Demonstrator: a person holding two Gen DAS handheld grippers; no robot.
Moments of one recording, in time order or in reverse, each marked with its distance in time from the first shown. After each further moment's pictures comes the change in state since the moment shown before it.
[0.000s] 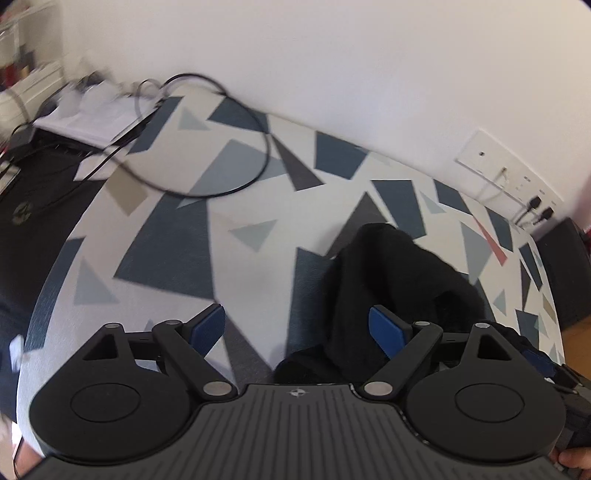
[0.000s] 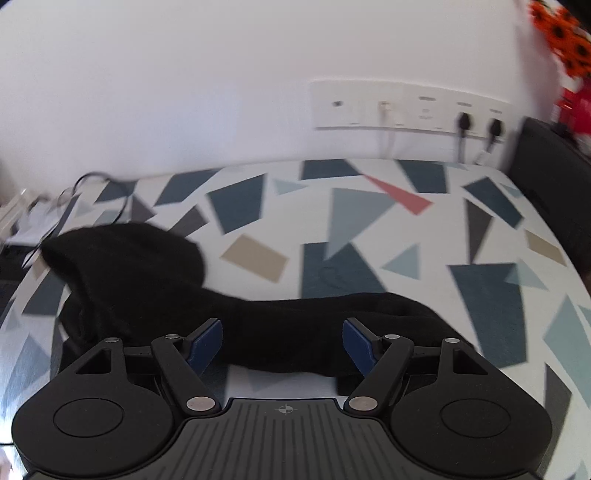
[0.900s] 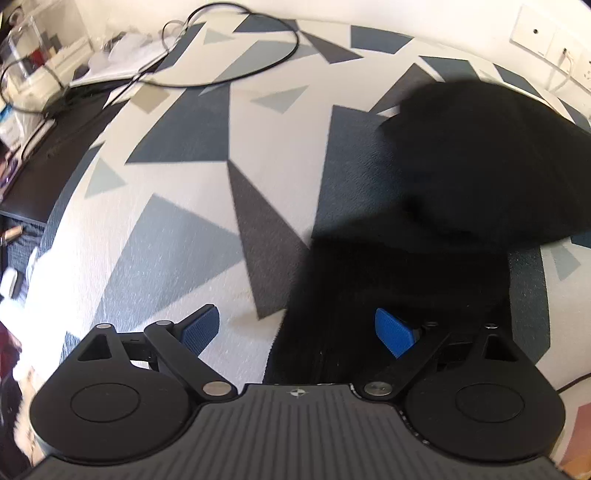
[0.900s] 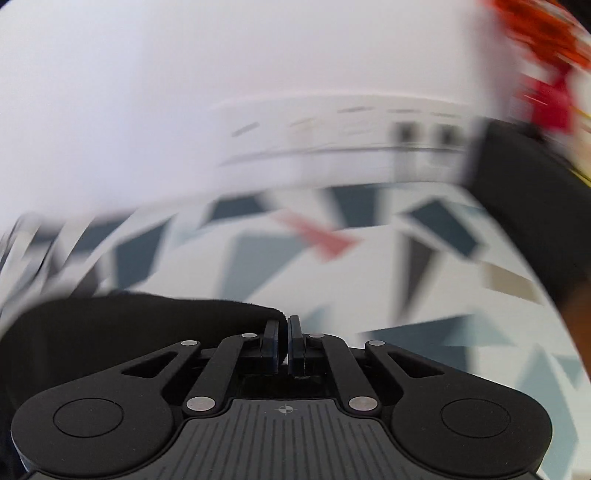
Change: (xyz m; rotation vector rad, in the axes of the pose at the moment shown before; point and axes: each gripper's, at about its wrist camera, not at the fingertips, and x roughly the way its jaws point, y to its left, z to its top) left arm 0.068 -0.043 -0.095 0.129 0.120 0.316; right arm 0.017 -0.148 0.042 0.261 -0.158 -0.179
